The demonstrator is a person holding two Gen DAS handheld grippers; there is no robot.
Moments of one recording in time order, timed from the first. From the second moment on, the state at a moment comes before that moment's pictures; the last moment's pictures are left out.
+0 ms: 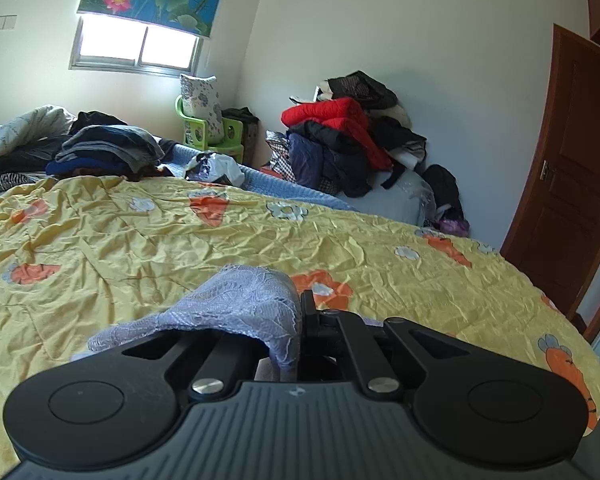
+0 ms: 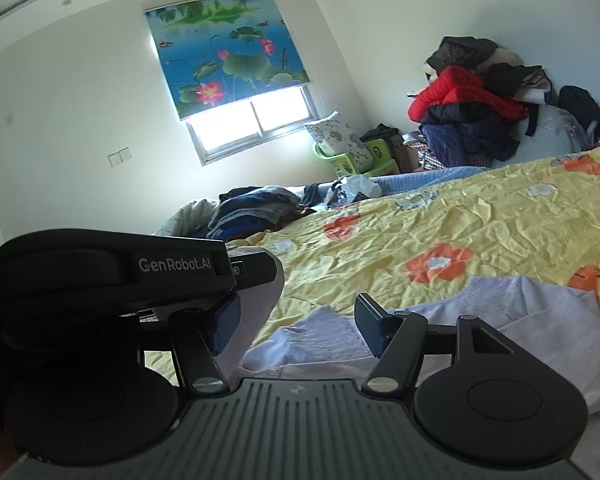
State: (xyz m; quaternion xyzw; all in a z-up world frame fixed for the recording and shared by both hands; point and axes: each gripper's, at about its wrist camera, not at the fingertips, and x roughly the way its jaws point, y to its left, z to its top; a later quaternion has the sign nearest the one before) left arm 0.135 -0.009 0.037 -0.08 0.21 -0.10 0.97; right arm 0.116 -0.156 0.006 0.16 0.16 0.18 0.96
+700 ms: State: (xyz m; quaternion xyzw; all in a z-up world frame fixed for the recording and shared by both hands) left arm 0.159 -0.085 0.020 -0.02 0.24 -0.15 0.96; right arm 0.123 -0.217 -0.027 0.20 0.18 0.10 0.96
